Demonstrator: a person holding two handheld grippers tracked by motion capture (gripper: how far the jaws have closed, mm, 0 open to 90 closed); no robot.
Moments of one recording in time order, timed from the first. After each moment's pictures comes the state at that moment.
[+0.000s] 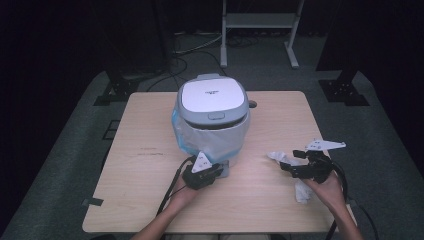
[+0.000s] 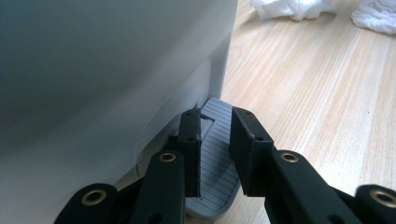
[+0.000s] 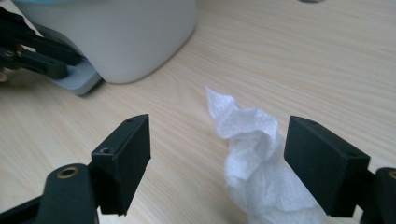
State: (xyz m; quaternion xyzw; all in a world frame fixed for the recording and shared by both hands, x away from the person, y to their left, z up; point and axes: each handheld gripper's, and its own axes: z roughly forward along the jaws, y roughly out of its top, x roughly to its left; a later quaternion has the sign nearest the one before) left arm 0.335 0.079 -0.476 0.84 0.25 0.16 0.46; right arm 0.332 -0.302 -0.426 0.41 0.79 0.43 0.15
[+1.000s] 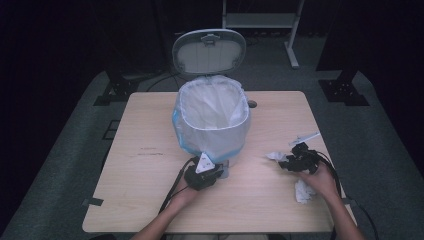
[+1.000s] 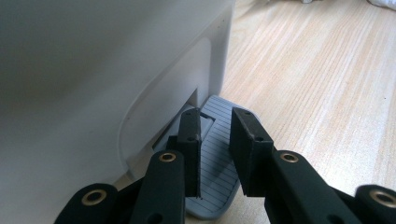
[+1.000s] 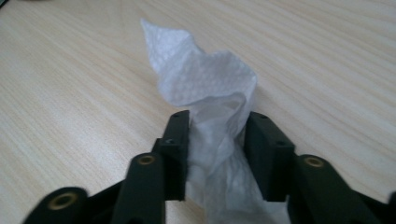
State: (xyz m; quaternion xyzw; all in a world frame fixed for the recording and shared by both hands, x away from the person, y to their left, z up) left arm 0.335 0.074 -0.479 0.85 0.25 0.17 0.43; right arm 0.381 -0.291 -0.458 0.43 0.85 0.28 0.10
